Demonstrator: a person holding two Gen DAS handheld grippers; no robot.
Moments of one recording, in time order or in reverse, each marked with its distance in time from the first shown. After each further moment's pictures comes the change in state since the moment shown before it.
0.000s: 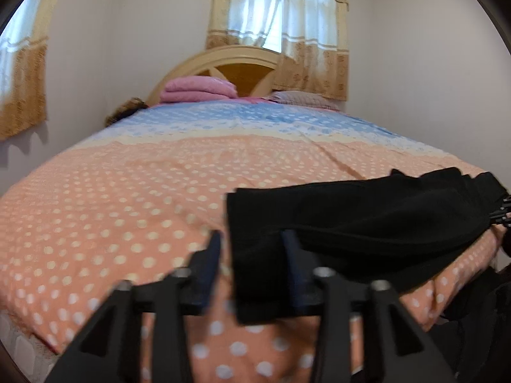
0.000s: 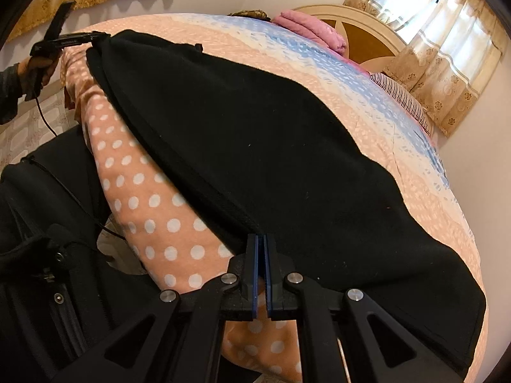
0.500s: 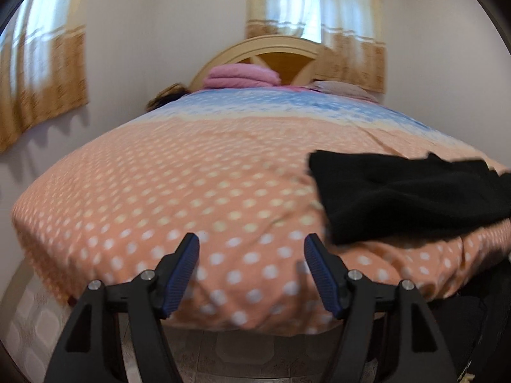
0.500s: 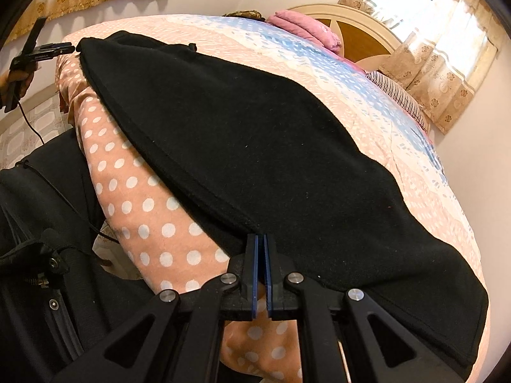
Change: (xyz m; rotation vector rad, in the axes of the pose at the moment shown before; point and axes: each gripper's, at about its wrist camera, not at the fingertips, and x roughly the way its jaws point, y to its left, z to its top) left arm -0.039 0.053 -0.028 -0.091 0.063 0.153; right arm -0.001 -0.002 -0.002 0.011 -0.011 -0.016
